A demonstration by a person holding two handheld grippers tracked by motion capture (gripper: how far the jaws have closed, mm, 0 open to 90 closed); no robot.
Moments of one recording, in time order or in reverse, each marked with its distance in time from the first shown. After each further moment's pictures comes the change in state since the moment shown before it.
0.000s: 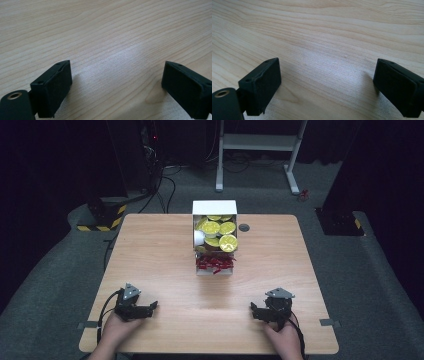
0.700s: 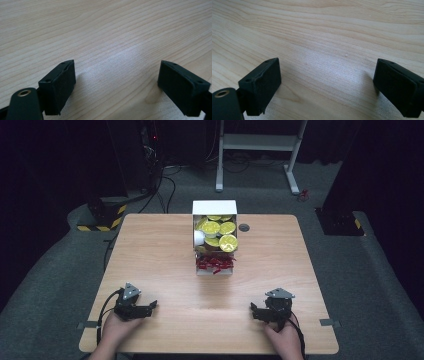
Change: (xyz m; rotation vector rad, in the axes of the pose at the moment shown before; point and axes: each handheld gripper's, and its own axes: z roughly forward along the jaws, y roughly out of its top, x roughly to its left) left arm 0.000 0.001 -0.001 -0.004 -0.003 0.007; right arm 0.001 -0.001 -0.001 0.003 0.001 0.003
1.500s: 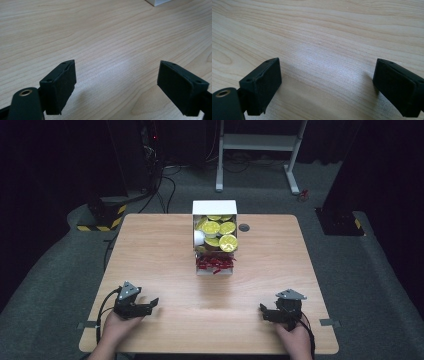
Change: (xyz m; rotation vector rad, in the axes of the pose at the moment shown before) left arm -0.001 0.007 -0.008 -0.097 -0.068 -0.020; right arm -0.027 -0.010 -0.011 0.000 0.002 -0.002
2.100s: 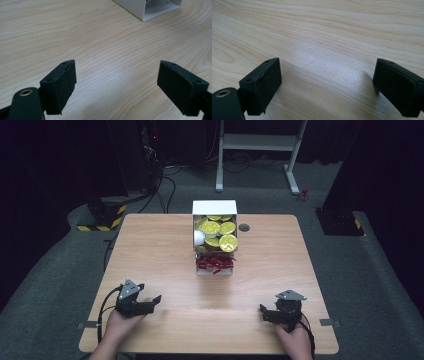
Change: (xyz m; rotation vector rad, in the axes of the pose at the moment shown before) left arm -0.007 0.011 -0.003 -0.061 -0.025 0.032; right arm 0.001 -0.001 -0.001 -0.001 0.000 0.001
